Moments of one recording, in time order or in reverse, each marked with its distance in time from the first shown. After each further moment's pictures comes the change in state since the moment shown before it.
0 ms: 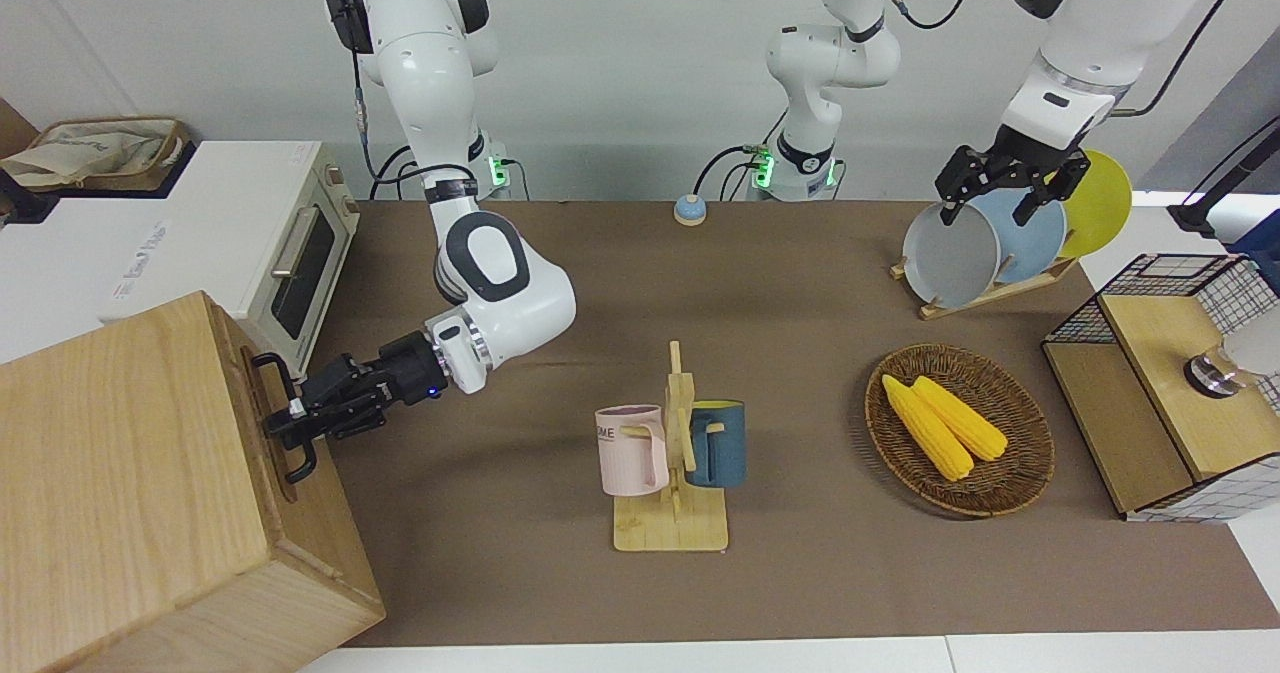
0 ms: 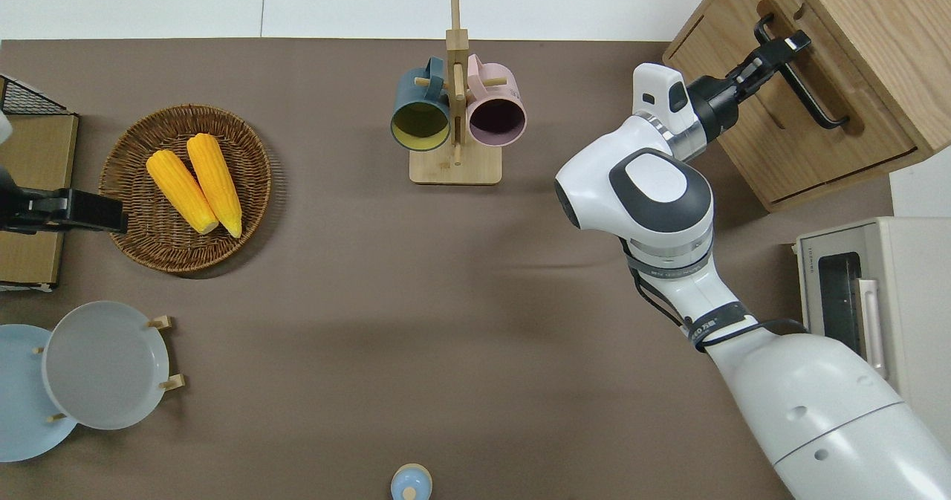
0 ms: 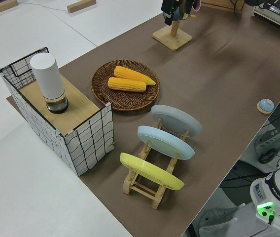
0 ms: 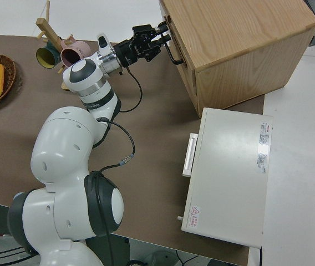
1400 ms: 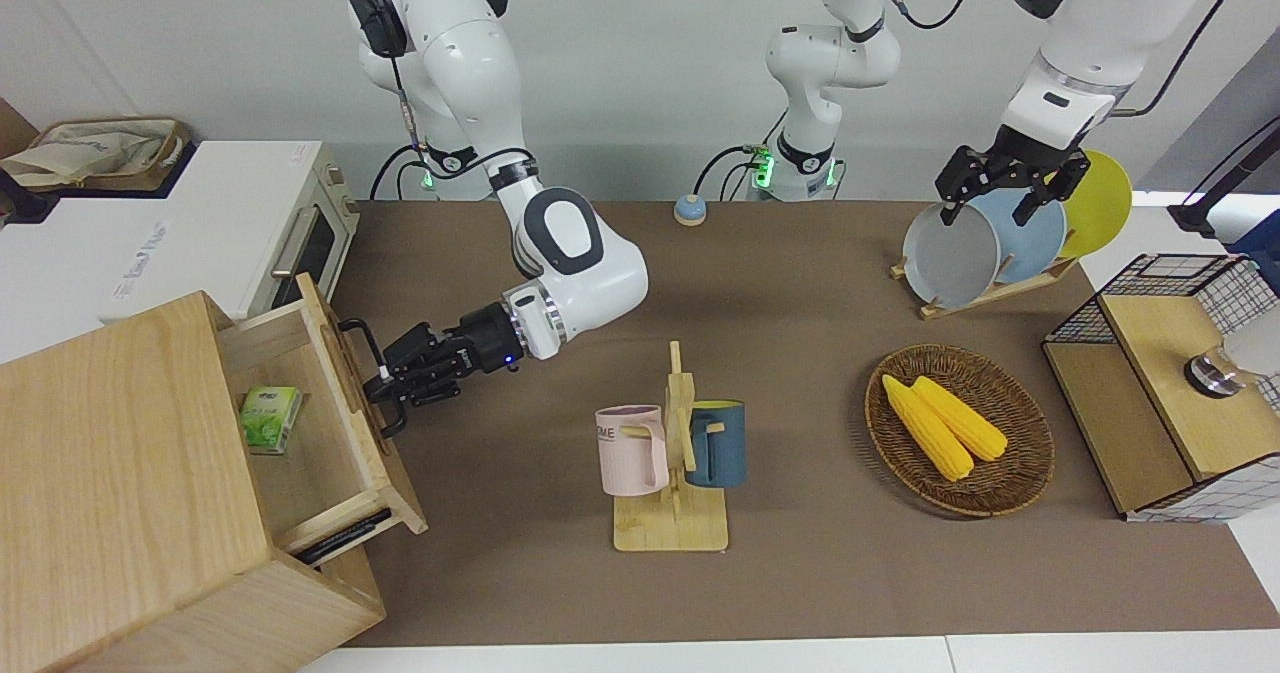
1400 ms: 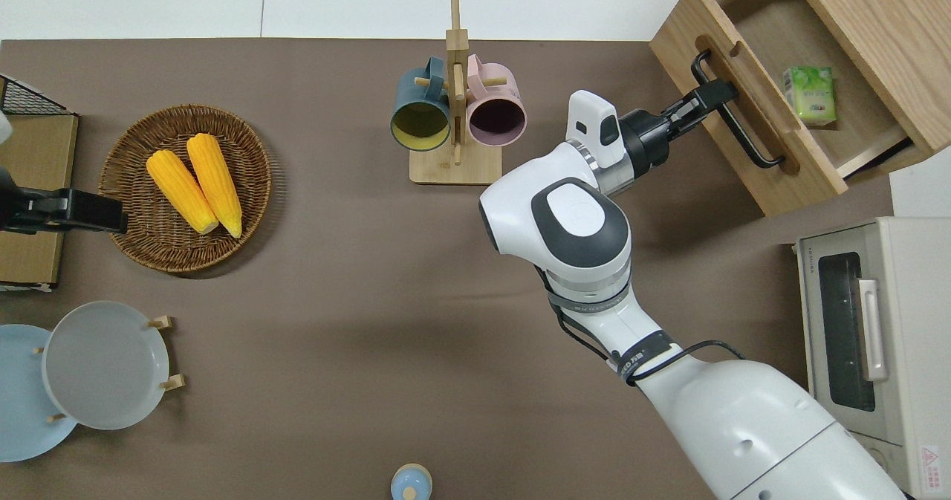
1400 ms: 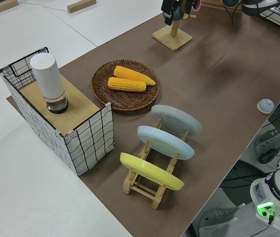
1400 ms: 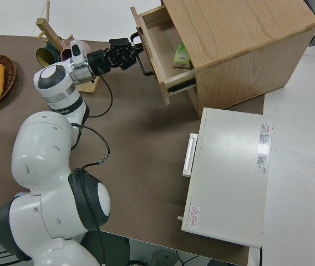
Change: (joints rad) left arm 0.000 0.000 0.000 0.000 0.000 0.000 0.000; right arm 0.079 0.004 0.124 0.013 0.144 -0.217 0.037
